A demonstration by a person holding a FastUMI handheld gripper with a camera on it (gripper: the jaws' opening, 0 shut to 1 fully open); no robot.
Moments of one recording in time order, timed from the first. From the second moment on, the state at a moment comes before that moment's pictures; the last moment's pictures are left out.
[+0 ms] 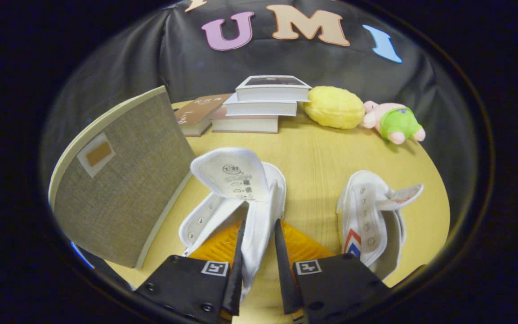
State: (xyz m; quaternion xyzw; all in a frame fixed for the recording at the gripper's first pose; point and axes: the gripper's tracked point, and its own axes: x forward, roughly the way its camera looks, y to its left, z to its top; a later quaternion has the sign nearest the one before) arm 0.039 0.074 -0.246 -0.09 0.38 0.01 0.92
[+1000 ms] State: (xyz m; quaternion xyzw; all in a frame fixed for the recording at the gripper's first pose) arm 0.037 0.101 -0.232 0.21 0.43 0.03 0.88
